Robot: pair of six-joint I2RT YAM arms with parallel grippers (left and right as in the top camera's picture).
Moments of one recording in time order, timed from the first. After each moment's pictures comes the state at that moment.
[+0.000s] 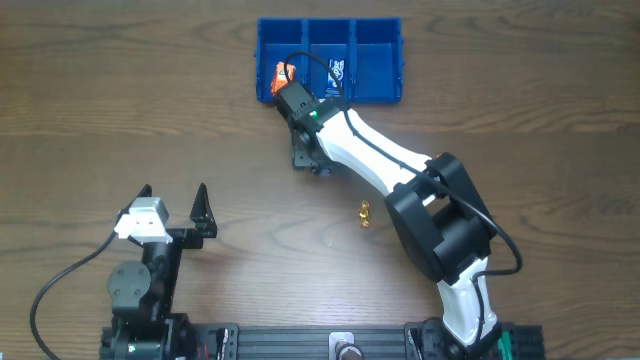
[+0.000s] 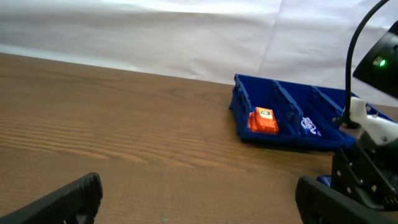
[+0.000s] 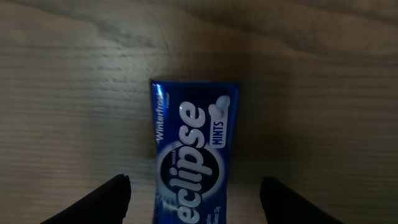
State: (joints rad) left arm -0.04 0.01 0.02 -0.11 0.05 -0.17; right arm 0.66 2.11 1.54 -0.84 0.13 0.62
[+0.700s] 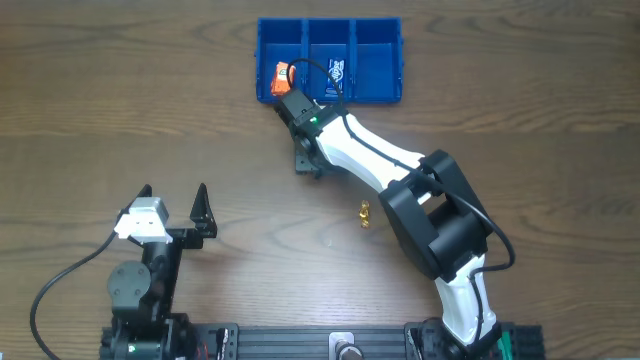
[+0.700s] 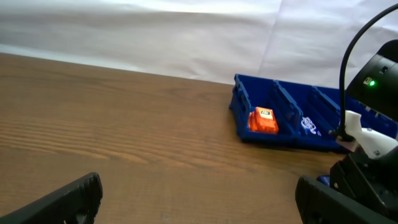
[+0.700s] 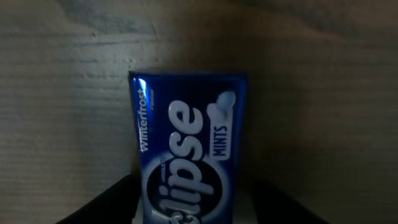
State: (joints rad) left arm -0.04 0.01 0.02 -0.11 0.05 -0.17; right arm 0.66 2.13 1.50 -0.78 0.12 0.64
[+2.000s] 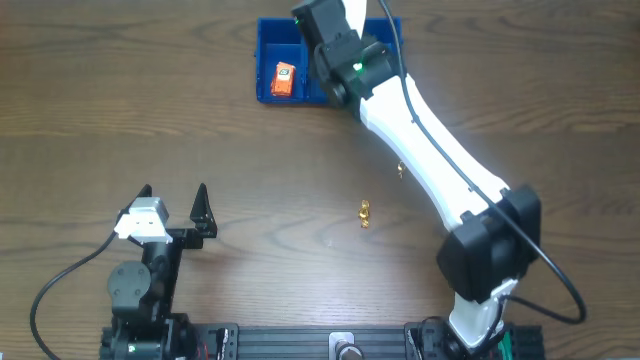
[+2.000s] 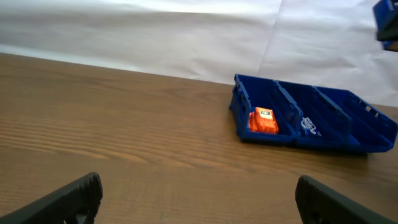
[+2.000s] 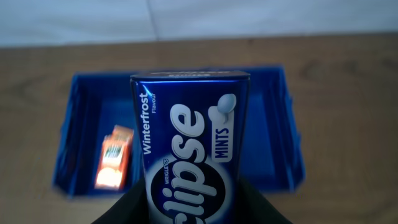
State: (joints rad) left arm -0.04 0.01 0.02 -0.11 0.05 -0.17; right arm 0.55 1.95 1.83 -0.69 0.44 0.44
